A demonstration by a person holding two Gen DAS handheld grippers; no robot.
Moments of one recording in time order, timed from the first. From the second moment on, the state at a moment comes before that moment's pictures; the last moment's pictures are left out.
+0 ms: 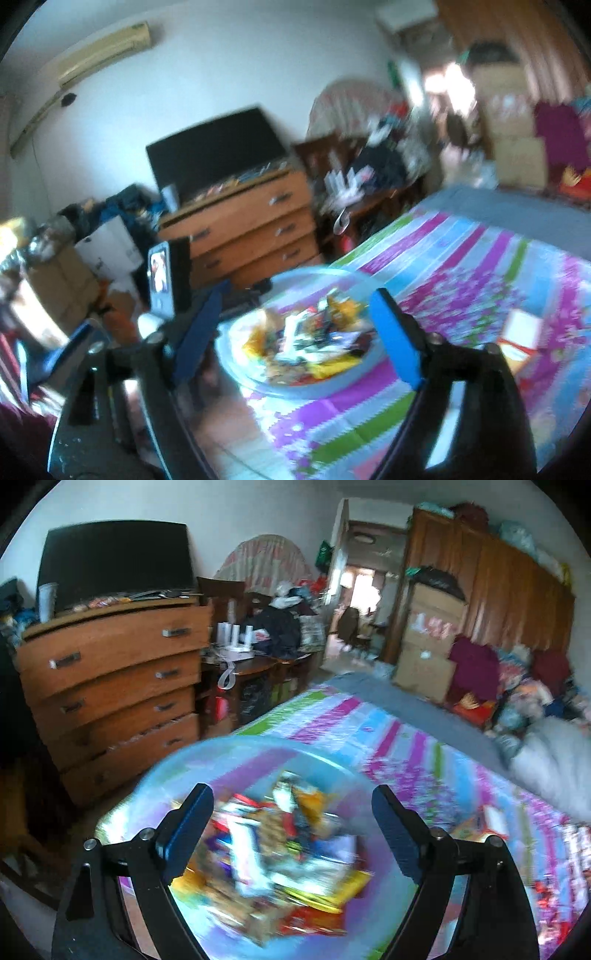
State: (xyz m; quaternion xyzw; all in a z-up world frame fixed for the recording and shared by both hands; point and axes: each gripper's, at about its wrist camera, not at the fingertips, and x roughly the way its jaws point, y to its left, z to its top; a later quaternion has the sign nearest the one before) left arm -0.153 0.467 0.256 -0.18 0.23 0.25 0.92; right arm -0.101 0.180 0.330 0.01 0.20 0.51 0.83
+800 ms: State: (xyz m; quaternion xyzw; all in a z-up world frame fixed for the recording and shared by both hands) left arm -0.103 0.082 0.208 0.00 0.38 -0.15 0.91; right arm 0.006 -0.164 0.059 0.05 0.50 0.23 0.83
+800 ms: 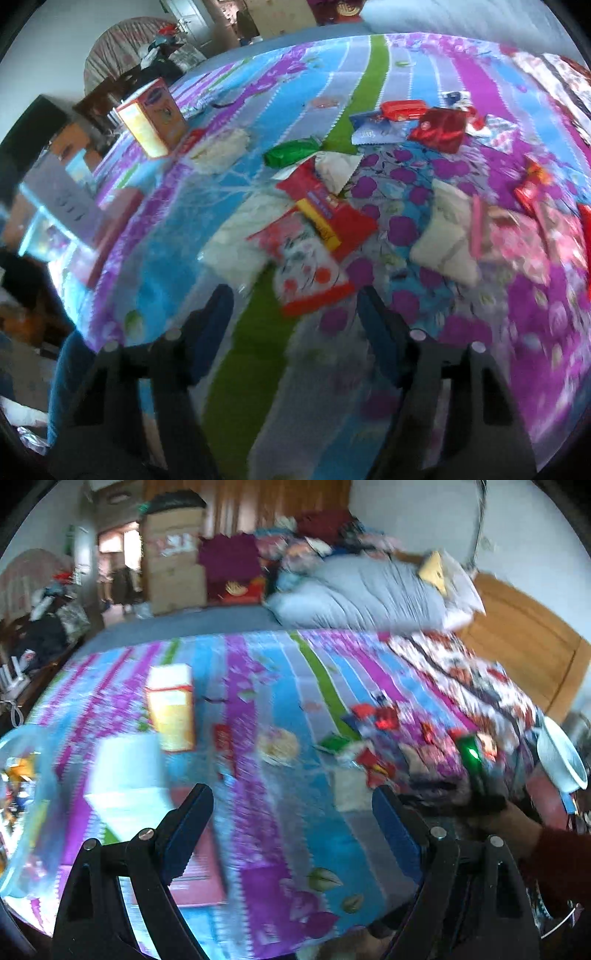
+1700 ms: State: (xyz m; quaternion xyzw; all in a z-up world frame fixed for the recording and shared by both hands) left arm 0.007 -0.056 0.018 0.01 0.51 -0.20 0.84; right arm -0.041 -0.247 0.046 0.18 0.48 0.21 0.83
